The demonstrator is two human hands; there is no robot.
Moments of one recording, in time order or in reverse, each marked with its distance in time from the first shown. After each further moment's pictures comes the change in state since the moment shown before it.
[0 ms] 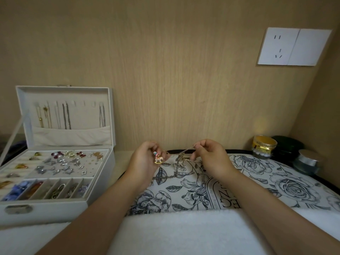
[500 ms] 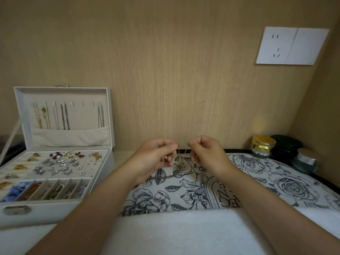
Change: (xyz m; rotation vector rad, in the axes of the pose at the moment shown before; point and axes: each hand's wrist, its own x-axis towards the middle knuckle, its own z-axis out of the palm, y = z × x) left_hand -0.004 0.017 0.012 0.566 -0.252 -0.086; right_hand -0.003 -0.016 0.001 0.079 -0.092 -0.037
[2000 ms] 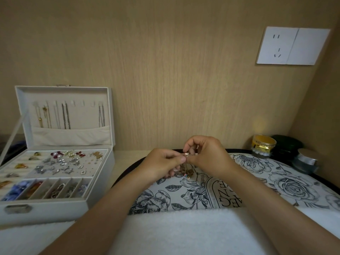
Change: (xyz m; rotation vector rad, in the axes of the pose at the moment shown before) left_hand 0.006 -0.022 0.008 0.424 0.029 0.007; right_hand -0.002 -0.003 -0.007 -0.322 -0.118 -0.252
